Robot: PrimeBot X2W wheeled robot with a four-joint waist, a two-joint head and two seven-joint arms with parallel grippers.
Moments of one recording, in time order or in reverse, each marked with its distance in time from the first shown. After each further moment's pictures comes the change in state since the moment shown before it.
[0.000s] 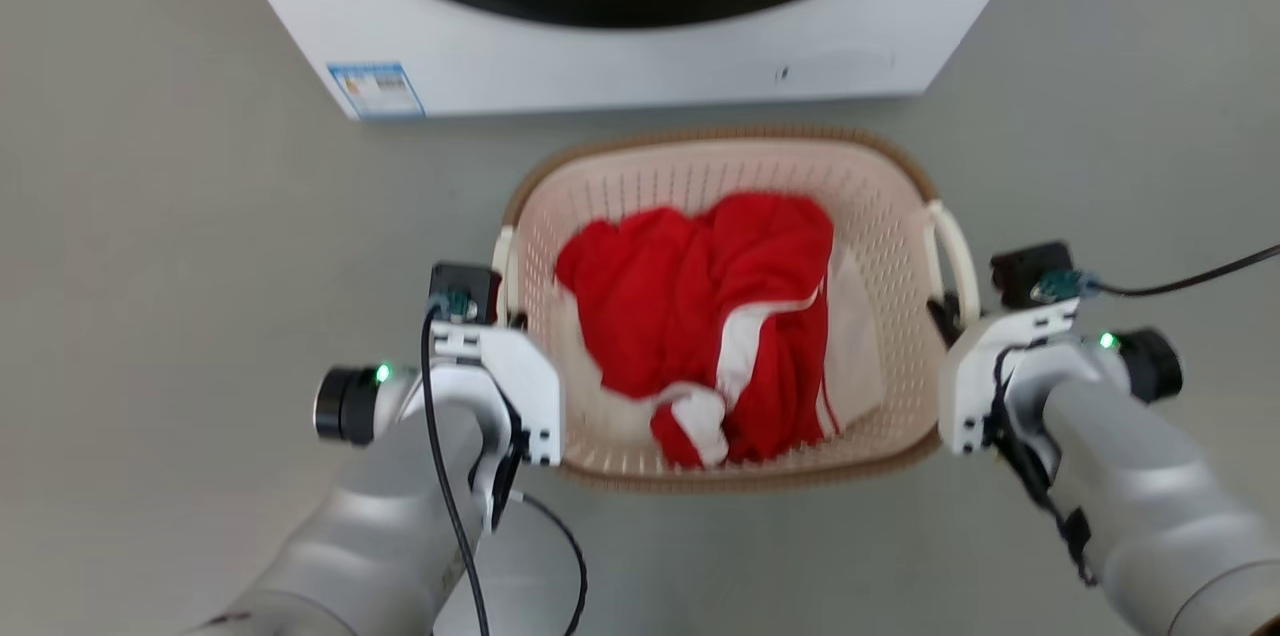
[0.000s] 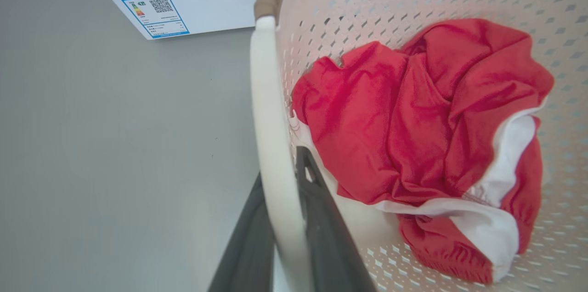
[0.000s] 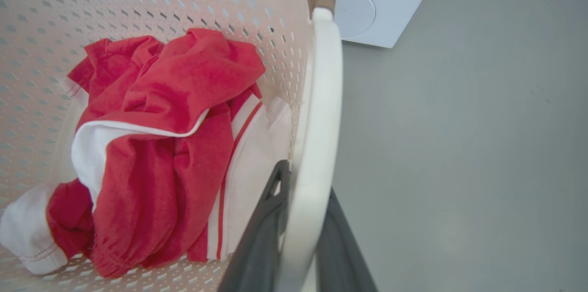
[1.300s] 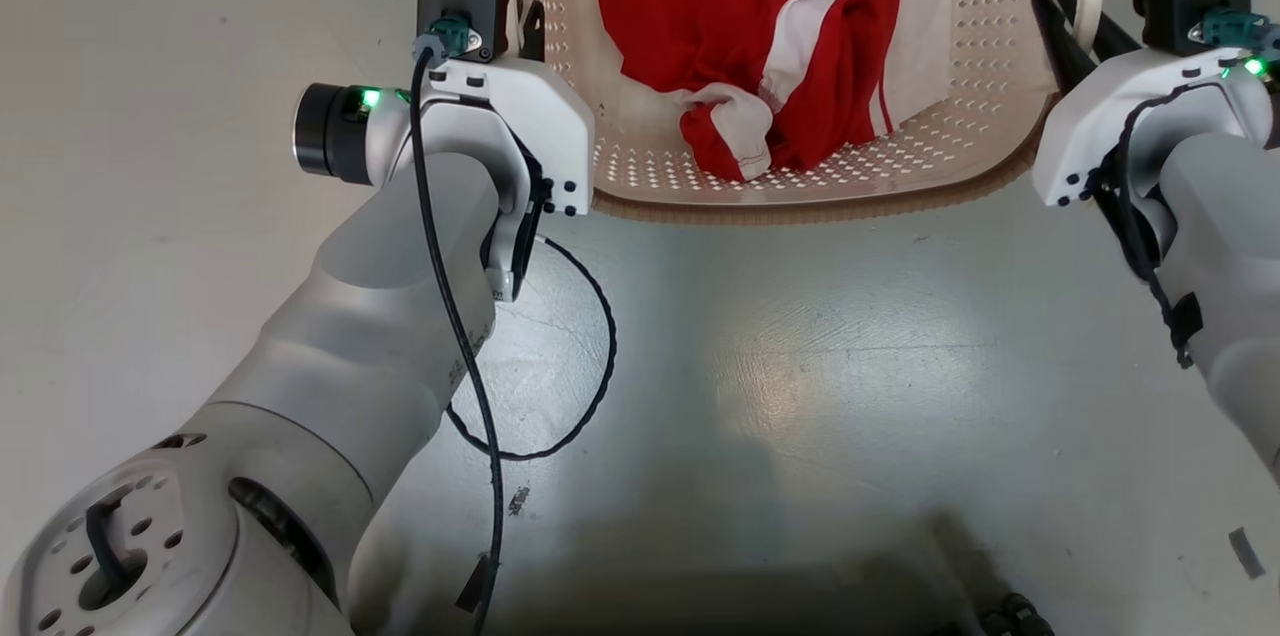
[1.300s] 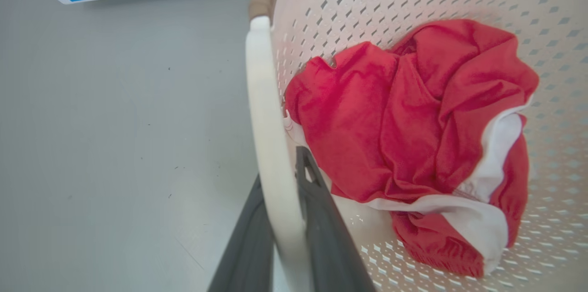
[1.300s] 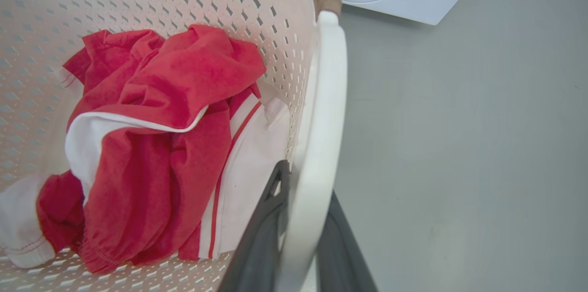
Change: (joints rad) left arm -0.348 -0.004 0.080 -0.053 0.090 0.052 -0.068; right arm -0.330 -0.119 0.014 -0.041 -0.019 0.001 -0.139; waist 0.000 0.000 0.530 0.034
